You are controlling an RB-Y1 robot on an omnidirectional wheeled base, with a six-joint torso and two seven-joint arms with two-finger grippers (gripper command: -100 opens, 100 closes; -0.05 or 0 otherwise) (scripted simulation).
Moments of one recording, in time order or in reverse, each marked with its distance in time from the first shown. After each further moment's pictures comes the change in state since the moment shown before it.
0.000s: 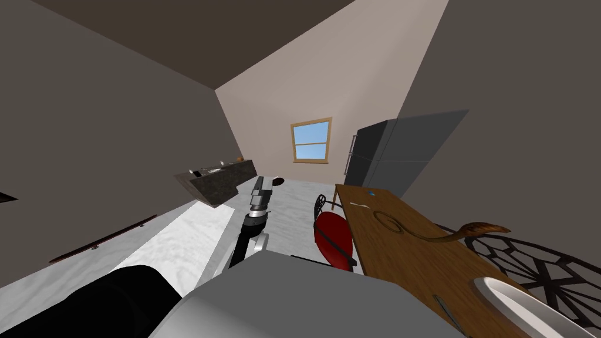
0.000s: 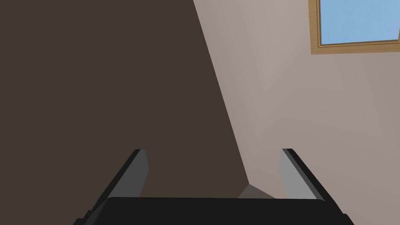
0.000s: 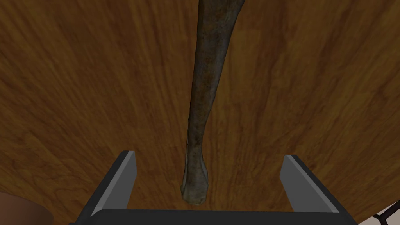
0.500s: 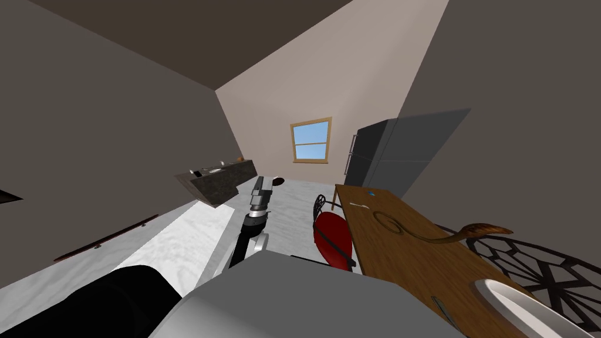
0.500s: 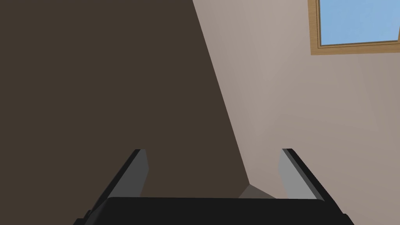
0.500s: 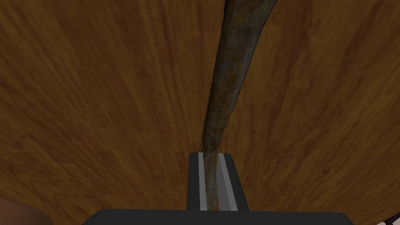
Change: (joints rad) left arm 0.000 0.000 0.000 0.000 0.000 0.000 0.000; right arm -0.005 0.025 -0.005 0.017 0.004 0.014 0.008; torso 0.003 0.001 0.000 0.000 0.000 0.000
